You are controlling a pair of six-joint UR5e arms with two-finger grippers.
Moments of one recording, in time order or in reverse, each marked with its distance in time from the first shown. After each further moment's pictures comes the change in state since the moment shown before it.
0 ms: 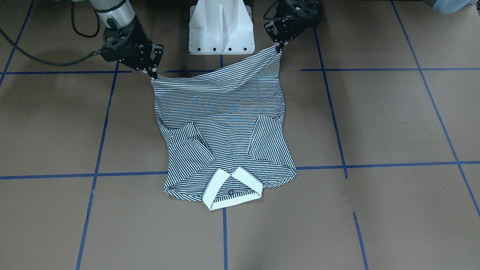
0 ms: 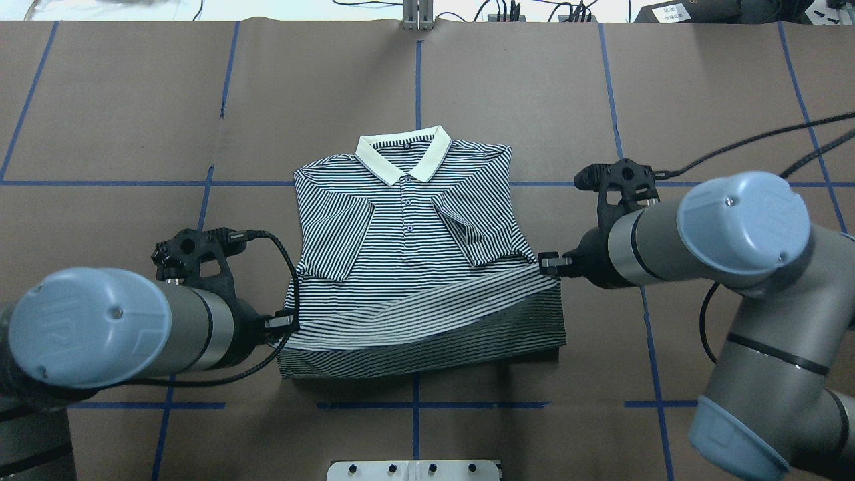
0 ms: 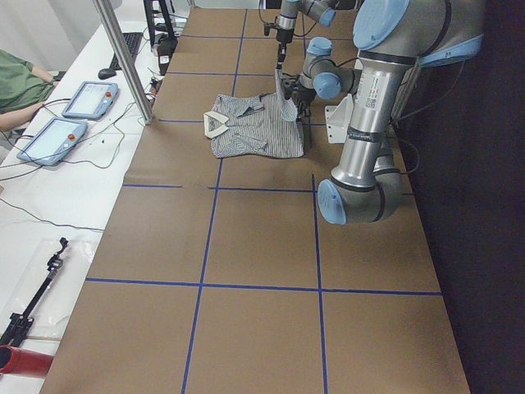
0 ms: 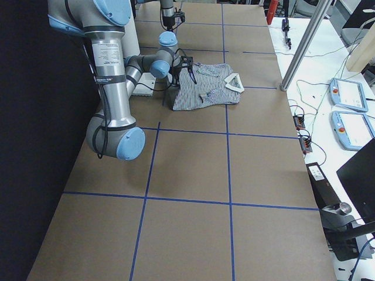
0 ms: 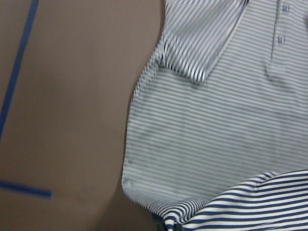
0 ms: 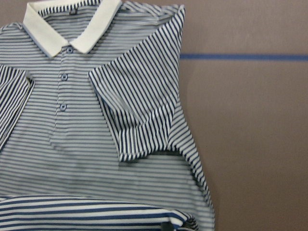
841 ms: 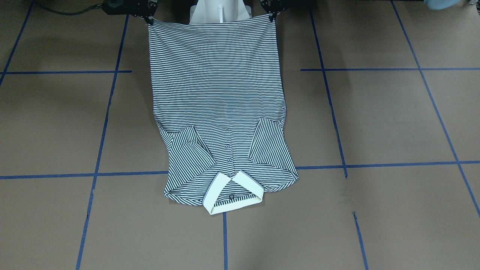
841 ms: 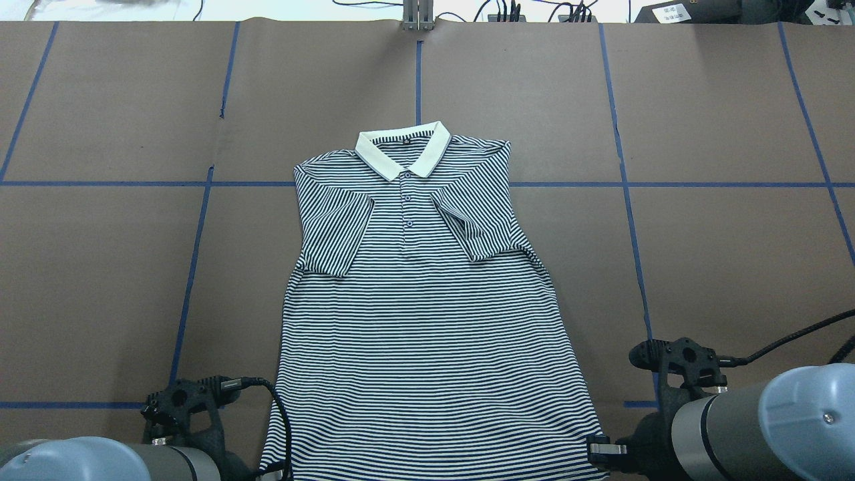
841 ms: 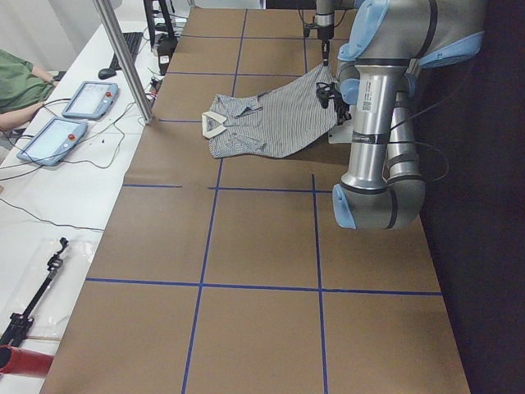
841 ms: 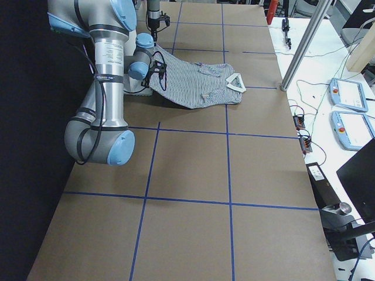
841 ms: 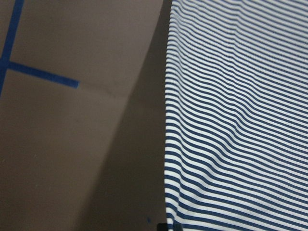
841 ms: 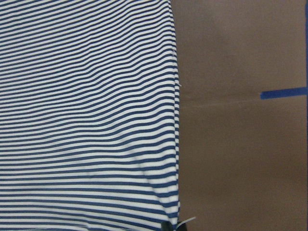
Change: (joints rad) left arm 0.357 0.111 -0.164 0.028 0.003 -0.276; right arm -0.424 -0.352 0.354 -0.010 0.002 0.488
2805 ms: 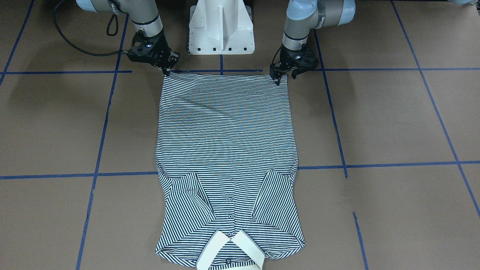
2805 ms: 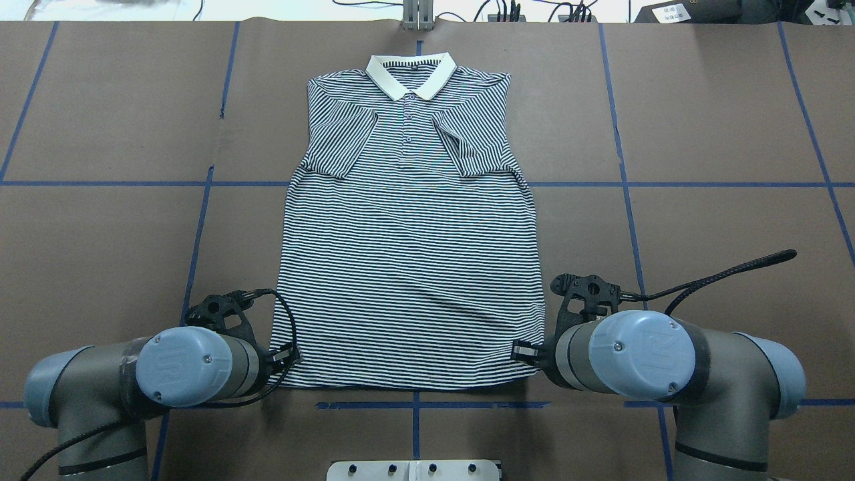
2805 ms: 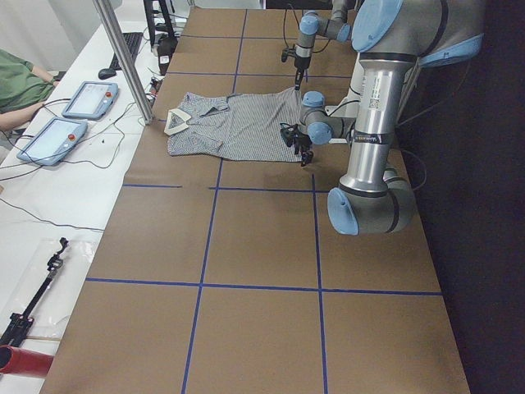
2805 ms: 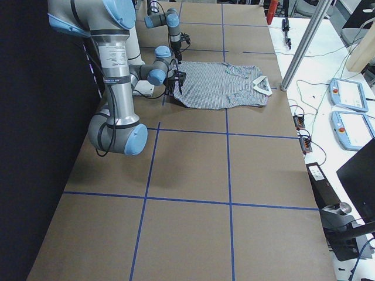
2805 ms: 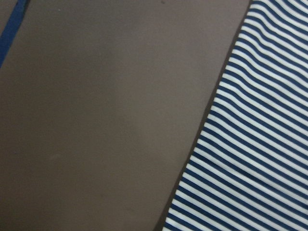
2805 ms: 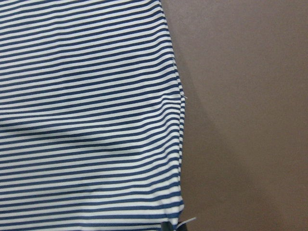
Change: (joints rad) left arm -0.228 0.032 0.473 -0.373 0.013 0.038; right arm 0.109 0.276 -0.379 0.005 -0.160 0.001
